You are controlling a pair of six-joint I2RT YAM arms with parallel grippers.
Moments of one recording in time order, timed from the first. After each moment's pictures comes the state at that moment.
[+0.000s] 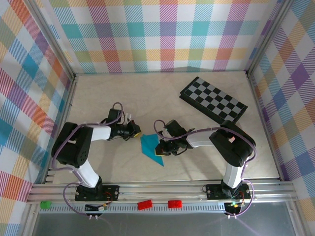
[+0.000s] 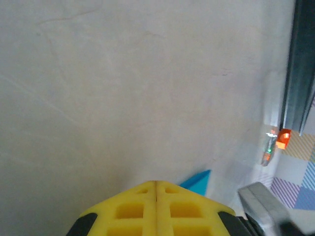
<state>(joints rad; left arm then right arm) -0.26 1.66 0.69 0.05 0.62 -0.78 0.81 1.80 0.80 -0.03 -0.63 0.72</state>
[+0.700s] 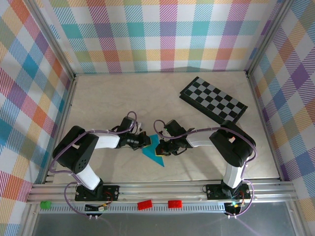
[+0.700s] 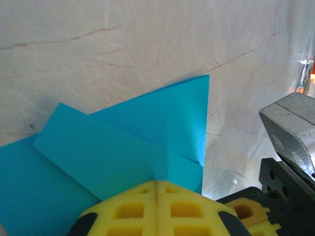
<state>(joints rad) -0.48 1.65 0.62 0.07 0.55 -0.76 0.81 1.80 0.81 -0.06 -0.62 0.73</state>
